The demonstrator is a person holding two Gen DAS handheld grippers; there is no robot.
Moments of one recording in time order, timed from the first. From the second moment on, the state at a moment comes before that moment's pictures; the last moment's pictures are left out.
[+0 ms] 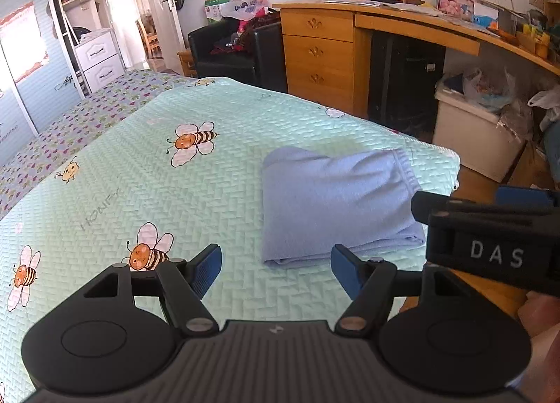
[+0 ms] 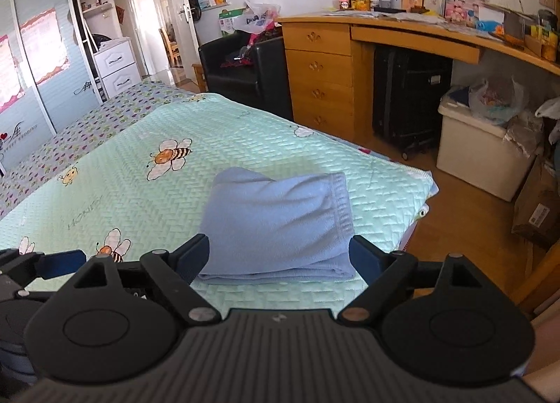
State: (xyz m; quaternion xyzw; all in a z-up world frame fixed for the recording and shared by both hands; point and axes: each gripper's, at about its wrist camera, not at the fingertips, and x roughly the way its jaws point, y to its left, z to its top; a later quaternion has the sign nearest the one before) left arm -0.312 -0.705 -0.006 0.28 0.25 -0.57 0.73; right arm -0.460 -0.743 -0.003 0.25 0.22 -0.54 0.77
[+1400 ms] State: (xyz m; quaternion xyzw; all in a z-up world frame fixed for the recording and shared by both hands) left arm -0.313 -0.695 -0.013 0.26 0.27 -0.59 0.71; right arm -0.467 -0.737 0.003 0.23 0.19 -0.55 0.78
